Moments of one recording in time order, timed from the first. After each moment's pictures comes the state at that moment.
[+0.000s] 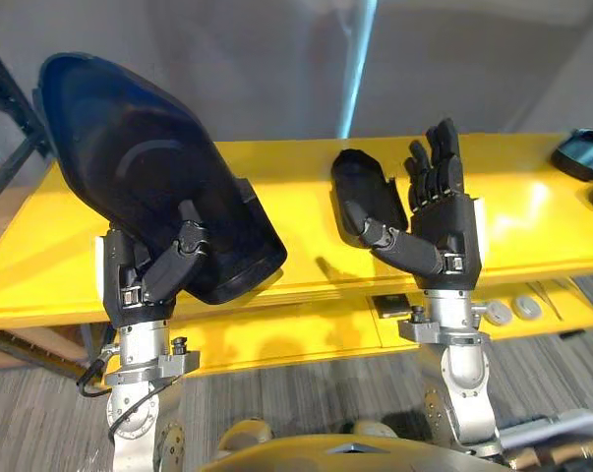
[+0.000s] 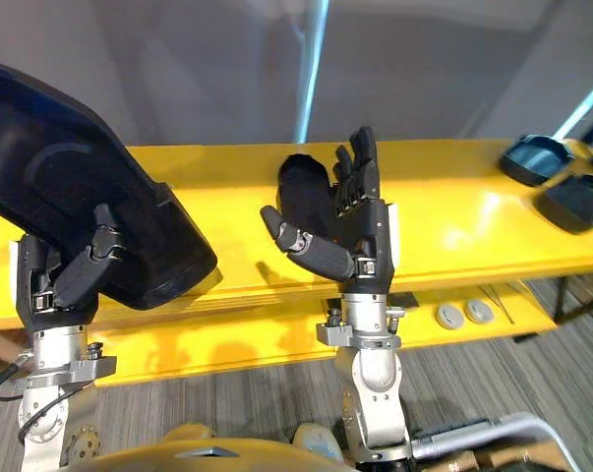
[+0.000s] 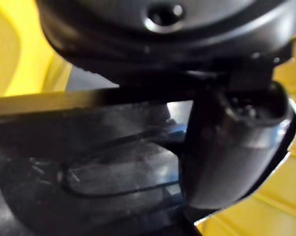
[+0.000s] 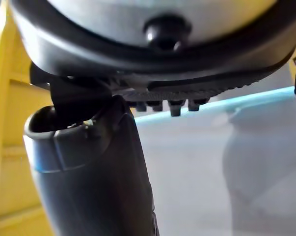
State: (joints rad) left arm 0.43 0.03 0.08 -0.44 -0.30 -0.39 -0.08; right arm 0.22 -0.09 0.11 -0.36 0.18 -0.41 -0.05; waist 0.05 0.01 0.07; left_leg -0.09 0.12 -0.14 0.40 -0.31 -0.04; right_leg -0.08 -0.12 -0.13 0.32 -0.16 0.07
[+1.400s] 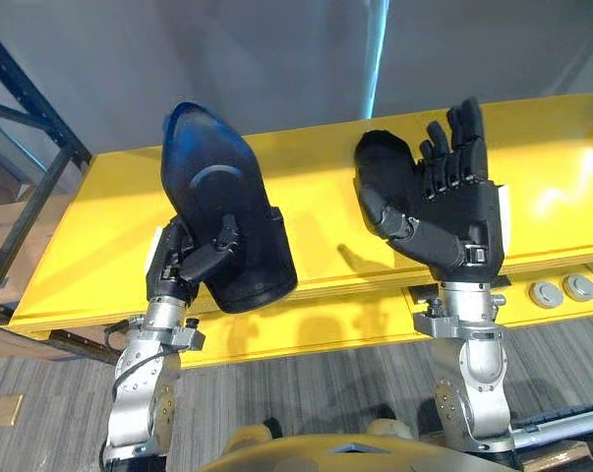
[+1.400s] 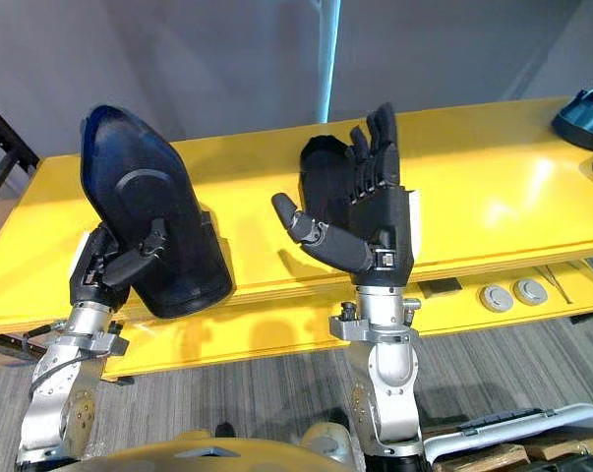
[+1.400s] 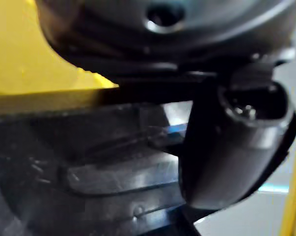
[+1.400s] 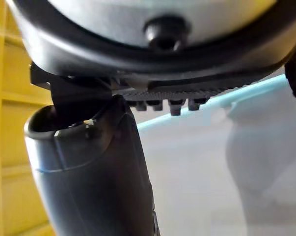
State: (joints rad) left arm 0.18 0.16 0.14 -0.20 -0.43 -0.03 -0.20; right arm 0.18 -0.10 0.09 -0.43 0.27 -0.34 0.07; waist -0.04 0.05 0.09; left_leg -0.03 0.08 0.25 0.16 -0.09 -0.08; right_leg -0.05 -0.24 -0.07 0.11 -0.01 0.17
